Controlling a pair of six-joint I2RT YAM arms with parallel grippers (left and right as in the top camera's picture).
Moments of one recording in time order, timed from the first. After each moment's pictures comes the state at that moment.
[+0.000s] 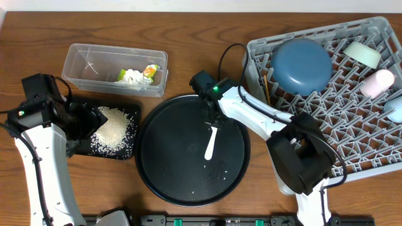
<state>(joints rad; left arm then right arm) 0.39 1.33 1.22 -1.25 0.09 -0.43 0.69 2.09 1.52 -0.92 0.01 1.02</state>
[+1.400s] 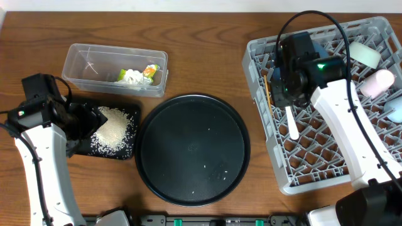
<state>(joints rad) 0.39 1.33 1.22 -1.25 0.09 -0.43 0.26 1.63 1.50 -1.18 0.09 0.07</state>
